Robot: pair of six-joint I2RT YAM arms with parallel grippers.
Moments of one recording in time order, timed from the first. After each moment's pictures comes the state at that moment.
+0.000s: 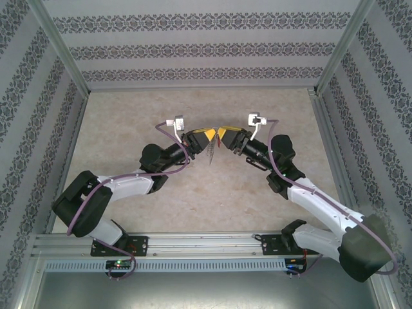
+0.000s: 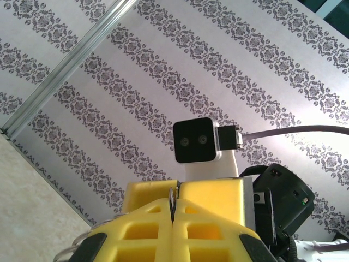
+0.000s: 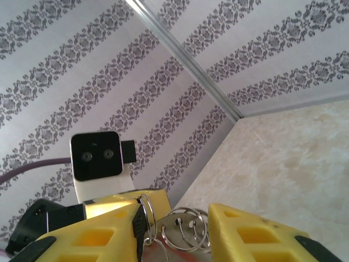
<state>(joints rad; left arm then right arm) -0.64 1.51 0.67 1.26 0.41 -0.95 0.52 1.08 0.63 0.55 -0.44 0.82</state>
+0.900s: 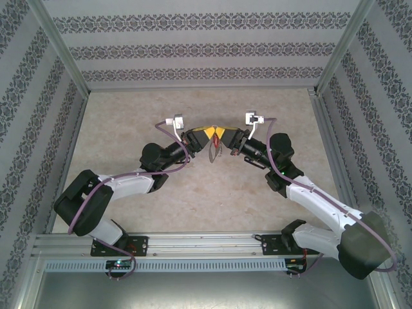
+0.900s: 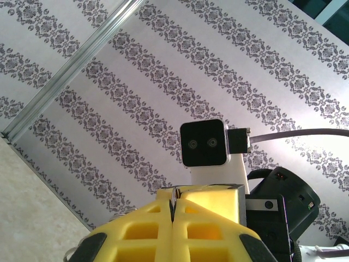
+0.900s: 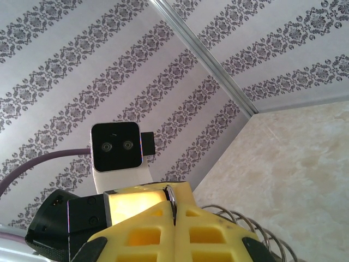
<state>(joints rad) -0.63 1.52 0.68 1.27 0.40 -0.96 0.53 1.10 0.66 0.57 -0.49 0.82</state>
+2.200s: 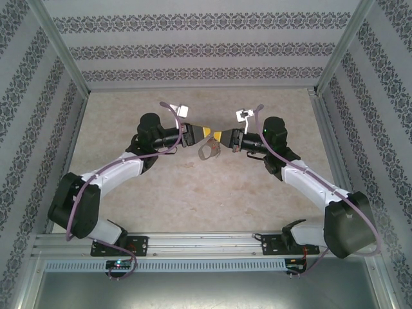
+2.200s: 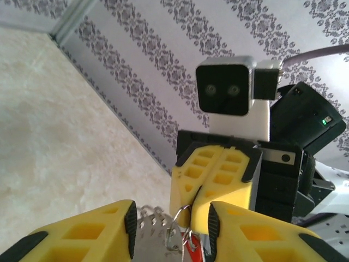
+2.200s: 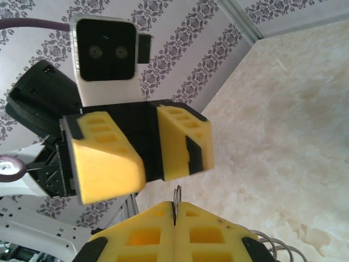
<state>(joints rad) -0.44 1.49 0.89 0.55 0.82 -0.79 0.38 1.29 0.77 0.39 -0.86 0.73</state>
